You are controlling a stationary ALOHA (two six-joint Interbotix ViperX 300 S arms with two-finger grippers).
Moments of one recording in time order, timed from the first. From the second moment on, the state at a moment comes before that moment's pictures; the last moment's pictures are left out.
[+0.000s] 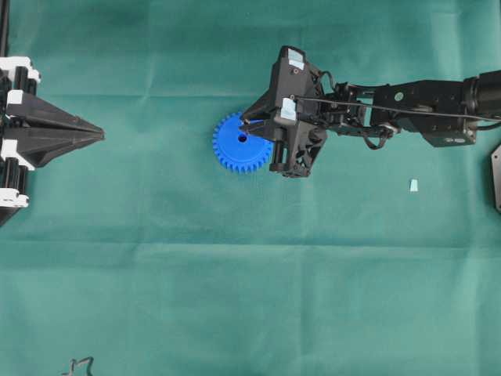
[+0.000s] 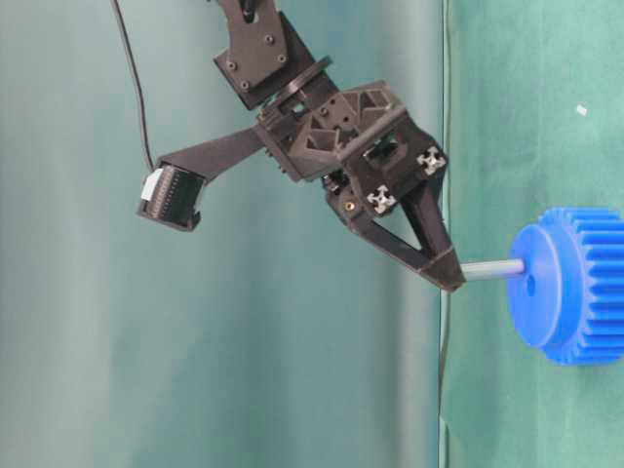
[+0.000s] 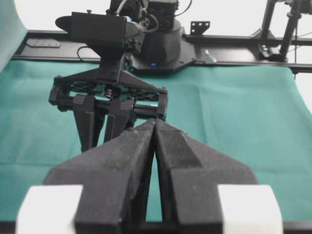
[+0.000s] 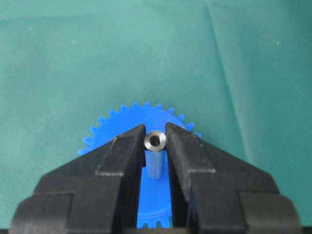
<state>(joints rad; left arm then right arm) -0.01 -0.97 1.16 0.01 -0.24 -0.02 -0.15 0.11 0.59 0.10 -0.13 0.07</state>
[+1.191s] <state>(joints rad) -0.01 -0.97 1.16 0.01 -0.24 -0.02 -0.13 0.18 0.59 0.12 -0.24 0.07</state>
